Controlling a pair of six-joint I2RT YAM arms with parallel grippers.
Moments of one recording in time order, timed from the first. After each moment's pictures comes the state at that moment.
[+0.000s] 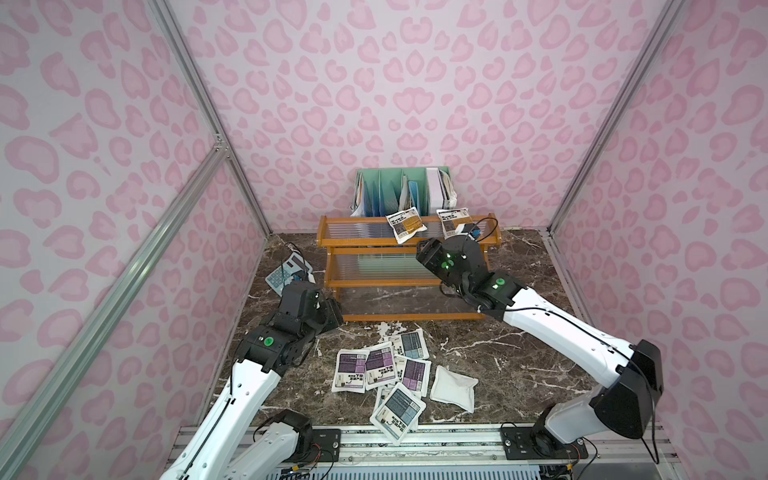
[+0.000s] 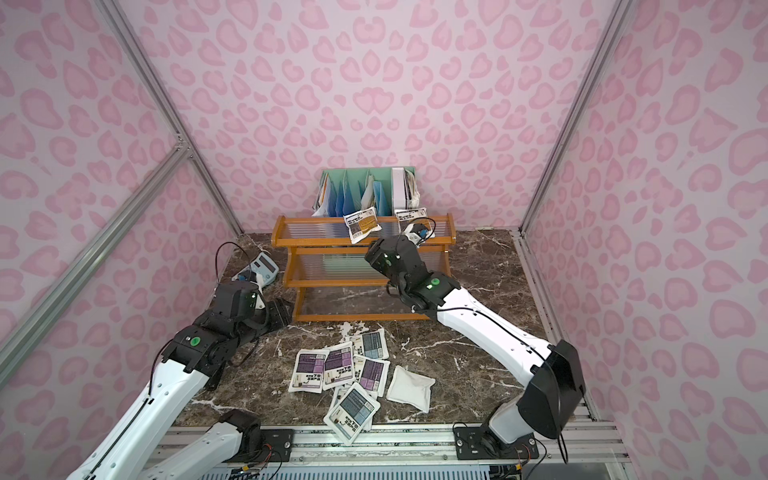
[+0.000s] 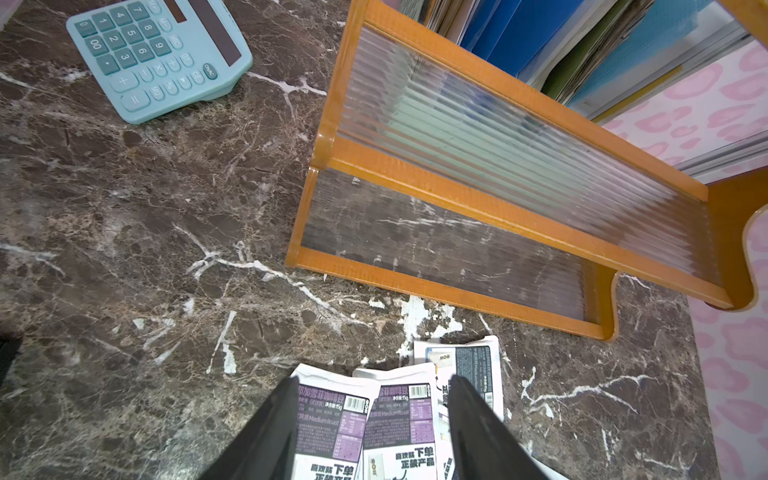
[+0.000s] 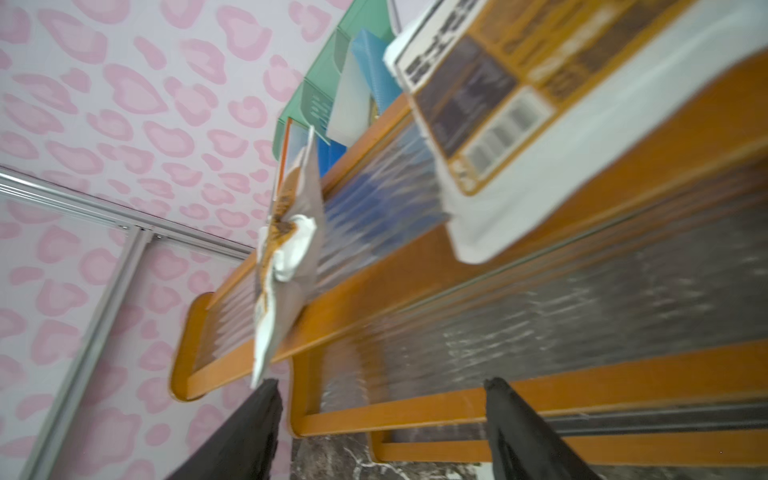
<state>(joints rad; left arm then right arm) -0.34 0.90 0.96 -0.80 -0.08 -0.63 0.77 1.45 1.33 -0.32 0.32 1.01</state>
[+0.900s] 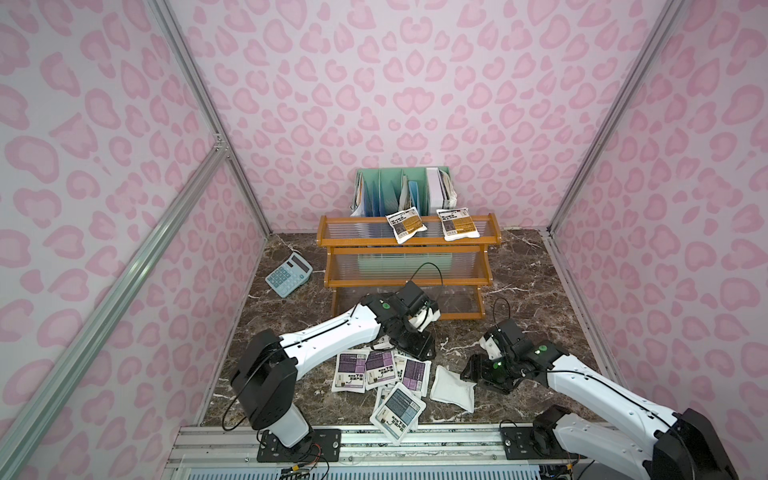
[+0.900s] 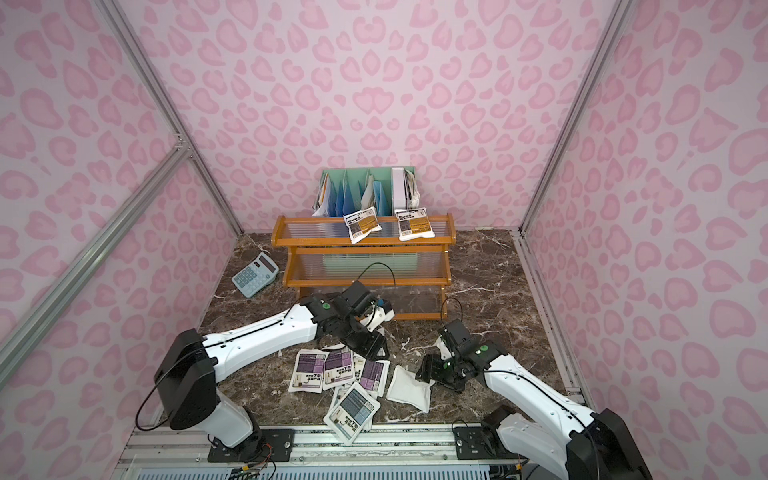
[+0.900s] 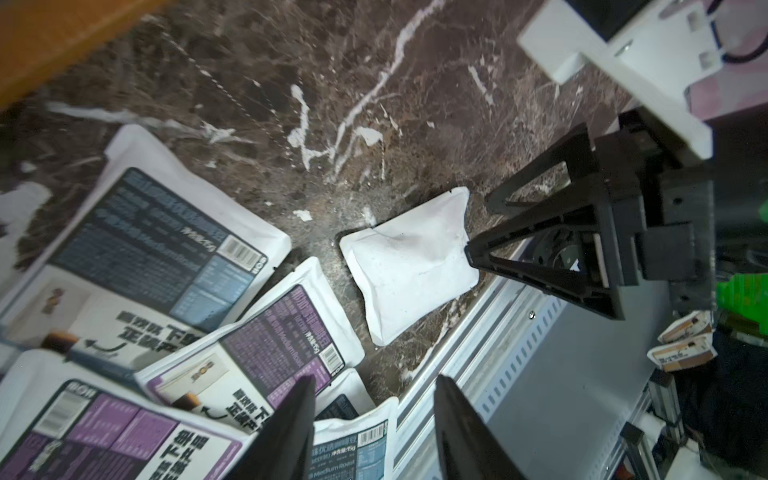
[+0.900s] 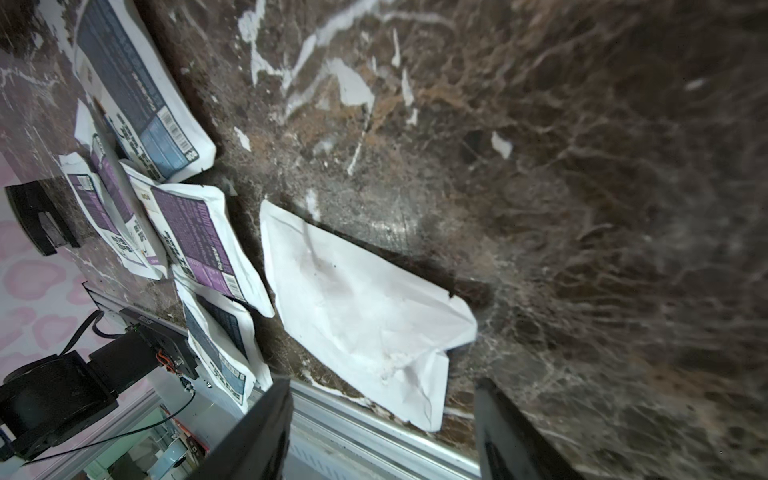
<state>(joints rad) -0.86 1.66 1.25 -0.78 0.43 -0.33 0.60 1.03 0.49 -0.68 -0.42 0.79</state>
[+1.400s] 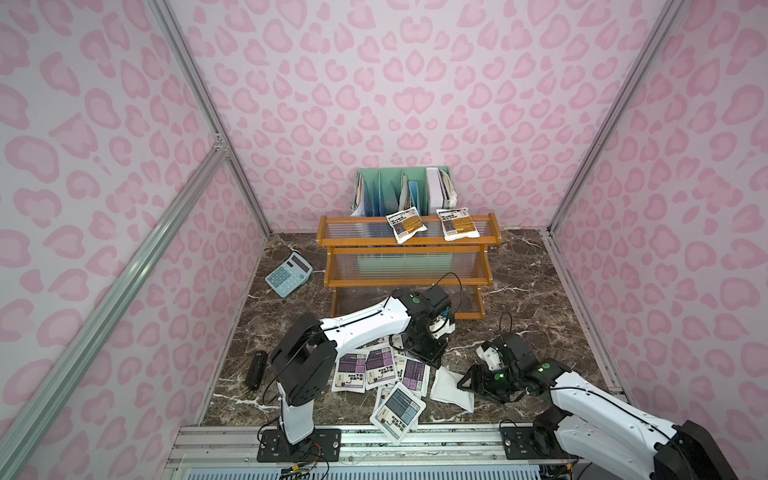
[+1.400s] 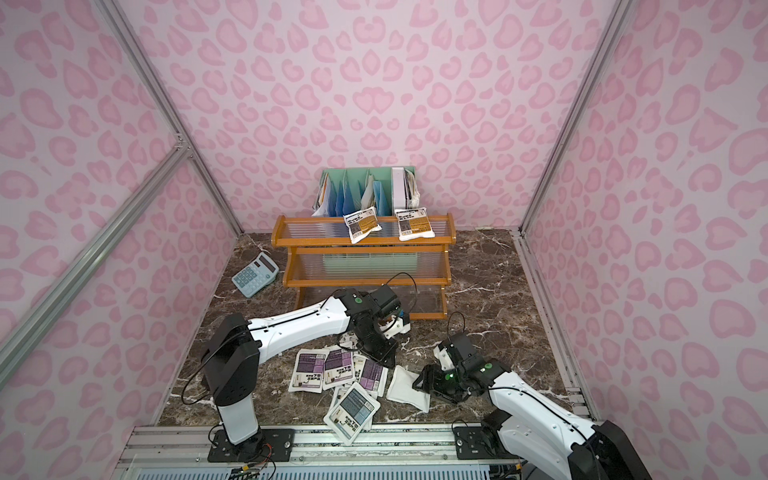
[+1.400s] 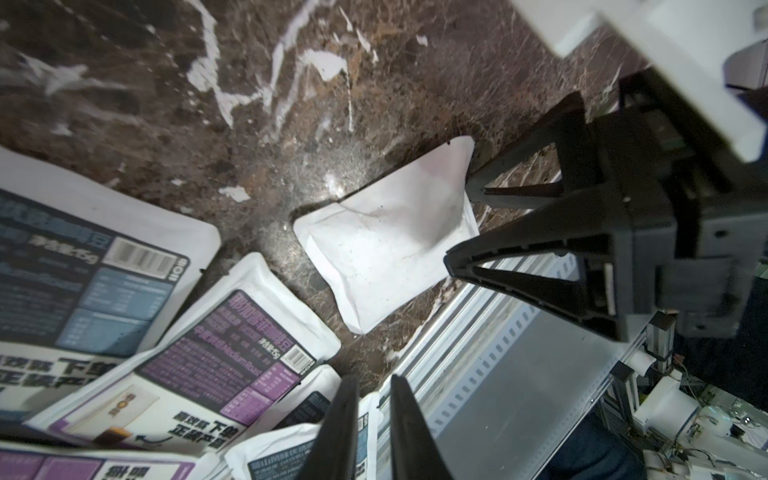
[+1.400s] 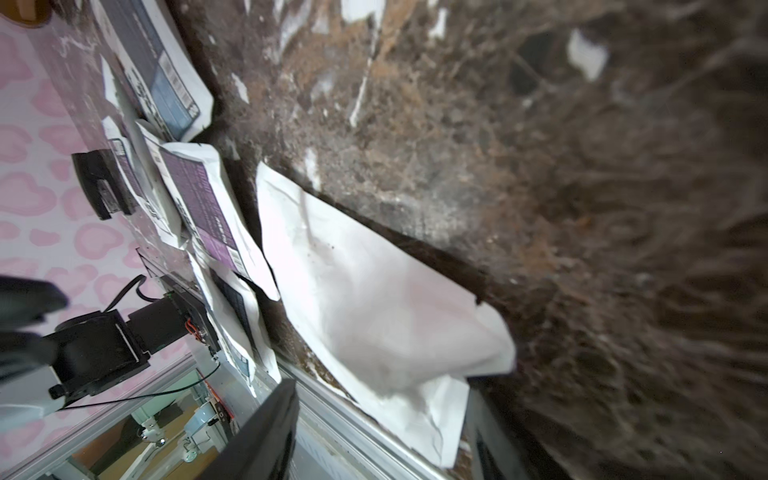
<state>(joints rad) -0.94 1.86 1.44 -0.98 0.45 -0.29 0.59 0.94 0.30 -0.45 -0.53 0.84</state>
